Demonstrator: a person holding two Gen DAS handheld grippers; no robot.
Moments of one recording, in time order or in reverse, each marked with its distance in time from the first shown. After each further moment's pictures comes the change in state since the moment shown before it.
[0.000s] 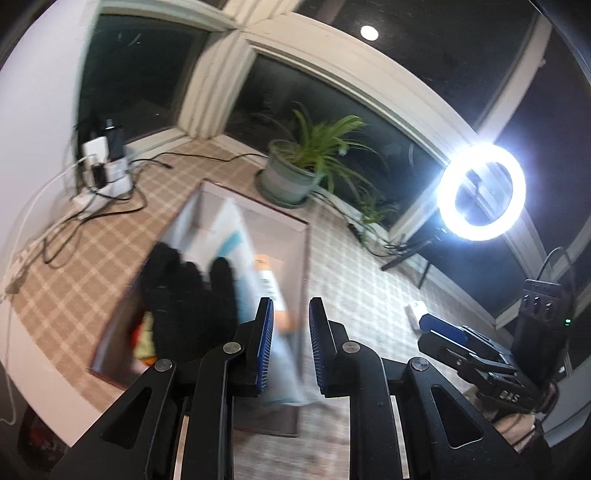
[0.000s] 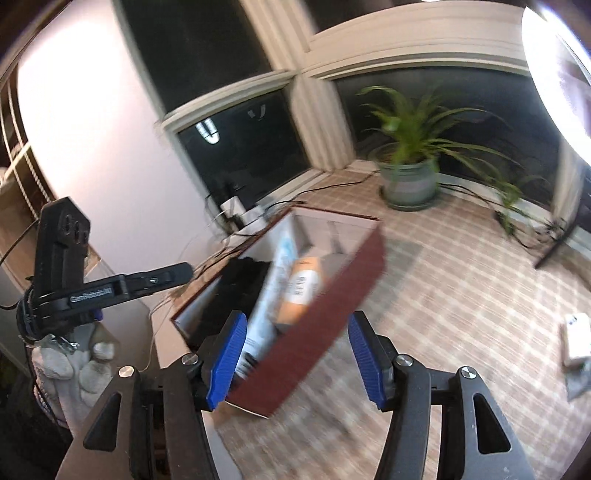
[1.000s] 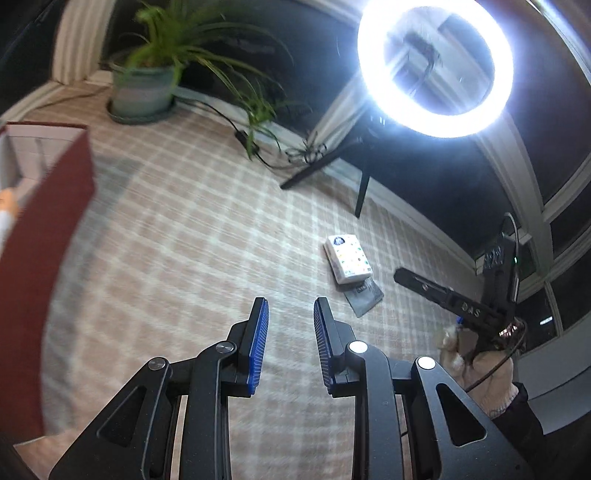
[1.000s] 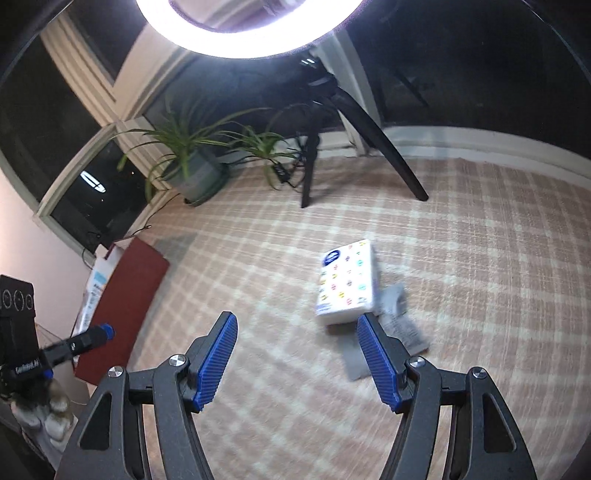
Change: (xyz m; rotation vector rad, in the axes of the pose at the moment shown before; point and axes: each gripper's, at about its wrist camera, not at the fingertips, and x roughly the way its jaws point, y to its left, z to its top) left arm 0.176 -0.193 -0.056 0.094 0.260 -0.114; right arm -0.082 -0.320 -0.055 0.349 0.052 -0.189
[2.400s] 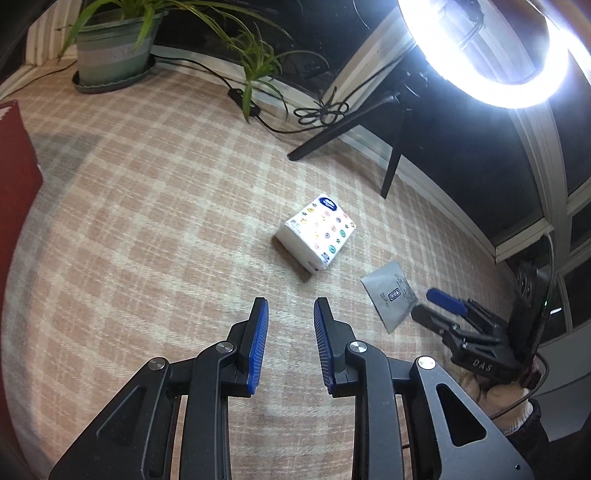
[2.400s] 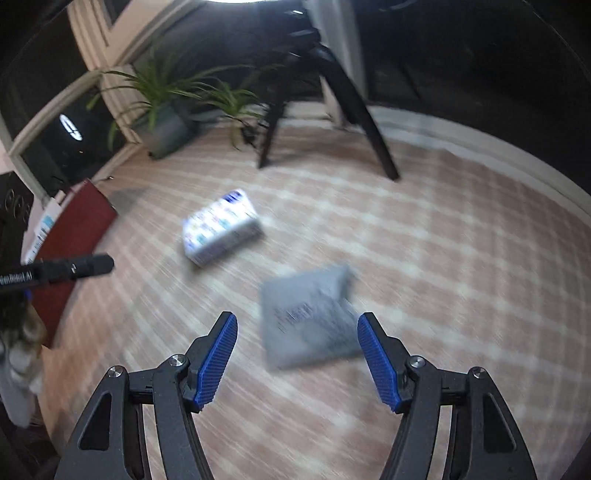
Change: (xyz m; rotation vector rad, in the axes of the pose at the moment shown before) left arm 0.080 0.006 0.018 -0.006 0.111 0.024; right arm 0.023 -0.024 -0.022 -0.166 0.077 -0.176
